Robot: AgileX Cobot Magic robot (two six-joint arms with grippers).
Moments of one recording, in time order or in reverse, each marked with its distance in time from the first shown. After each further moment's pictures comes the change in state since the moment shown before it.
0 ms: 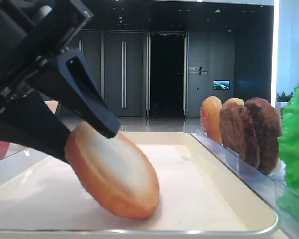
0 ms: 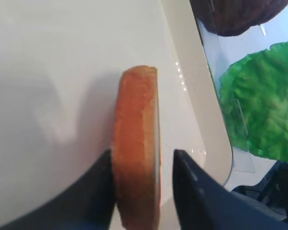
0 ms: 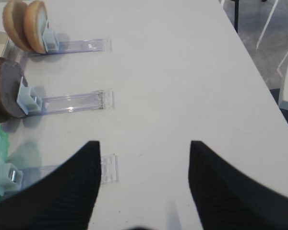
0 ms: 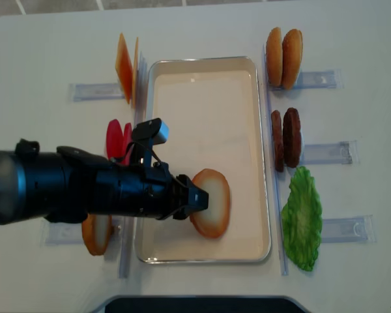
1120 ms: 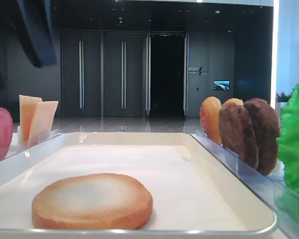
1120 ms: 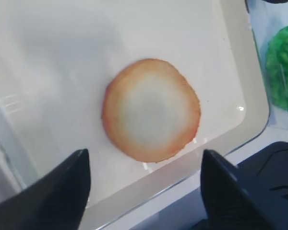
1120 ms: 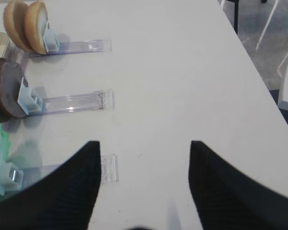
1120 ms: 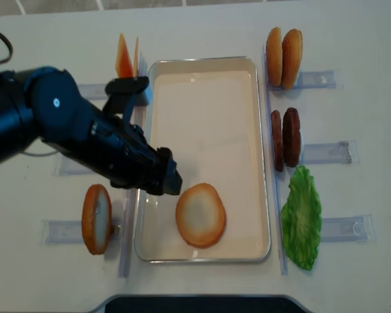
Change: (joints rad) left arm 0.056 -0.183 -0.309 1.341 0.320 -1.259; right arm 0.000 0.000 0.000 0.000 0.000 0.000
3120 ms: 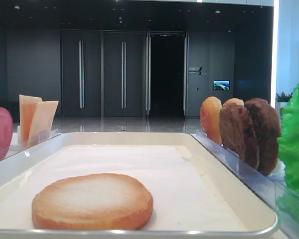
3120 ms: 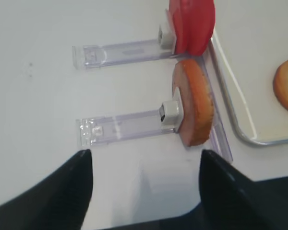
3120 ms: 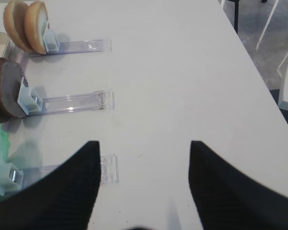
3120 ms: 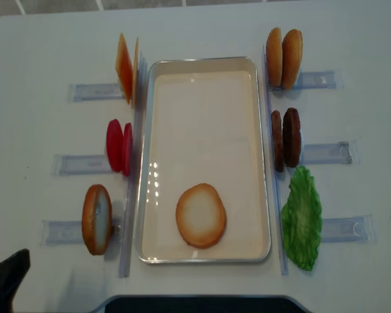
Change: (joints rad) left arm 0.410 -1.243 0.373 0.390 0.360 0.017; right arm 0.000 0.000 0.001 0.000 0.000 0.000
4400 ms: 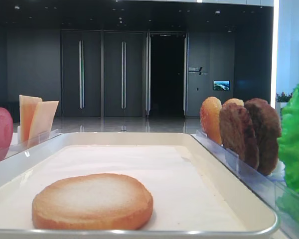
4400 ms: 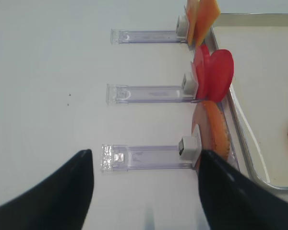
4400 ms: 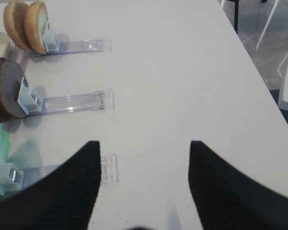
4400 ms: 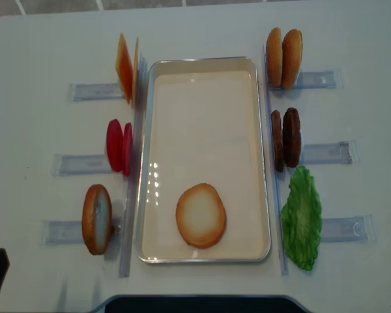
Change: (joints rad) left arm 0.140 -0.180 0.001 -0.004 -0.001 0.002; right arm 0.000 0.000 0.000 0.000 0.000 0.000
